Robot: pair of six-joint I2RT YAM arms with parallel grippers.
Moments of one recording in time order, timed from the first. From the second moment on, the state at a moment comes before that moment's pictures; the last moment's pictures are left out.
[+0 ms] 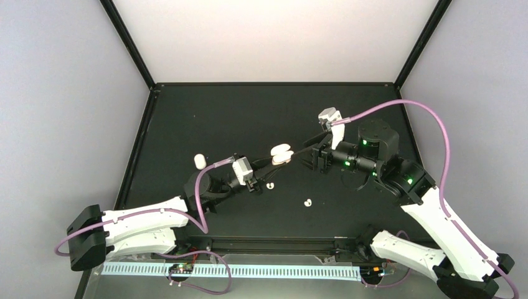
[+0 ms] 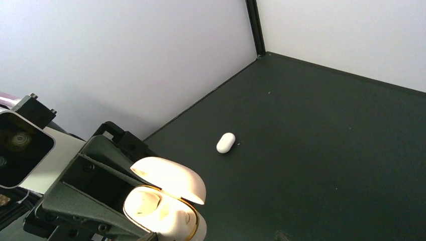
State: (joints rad) left arm -1.09 1.00 0.52 0.88 0.06 0.07; right arm 0.74 0.90 1.23 -0.62 -0.29 0.27
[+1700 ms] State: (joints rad) left arm -1.09 0.88 0.47 0.86 0.32 0.07; right arm 0.76 1.04 1.37 -0.66 -0.39 0.22
